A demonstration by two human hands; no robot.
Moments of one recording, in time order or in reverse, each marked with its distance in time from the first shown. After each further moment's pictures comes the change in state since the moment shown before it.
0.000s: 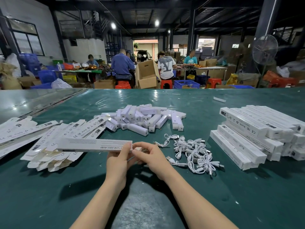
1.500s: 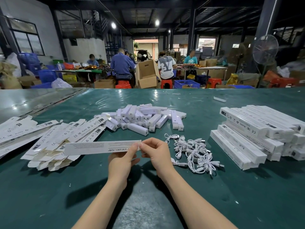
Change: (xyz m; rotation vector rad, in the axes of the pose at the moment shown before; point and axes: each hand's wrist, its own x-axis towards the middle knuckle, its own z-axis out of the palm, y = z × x) left_hand 0.002 -0.008 -0.001 0.169 0.035 0.063; right_hand 0.002 0.002 -0.003 0.164 0.252 -0.012
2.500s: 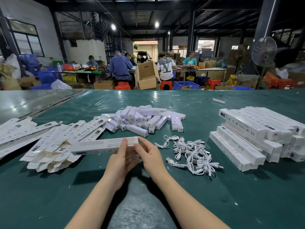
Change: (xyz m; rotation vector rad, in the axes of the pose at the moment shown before) left_hand 0.007 0.014 0.001 -0.078 -0.180 -0.225; right_hand -0.003 0.002 0.014 -0.047 -0.091 -0.072
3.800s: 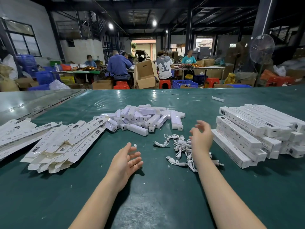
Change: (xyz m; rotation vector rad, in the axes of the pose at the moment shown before) left_hand -0.003 0.002 0.000 0.019 0.051 -0.167; right_hand 0.028 -0.020 -0.107 -0.178 0.866 0.036
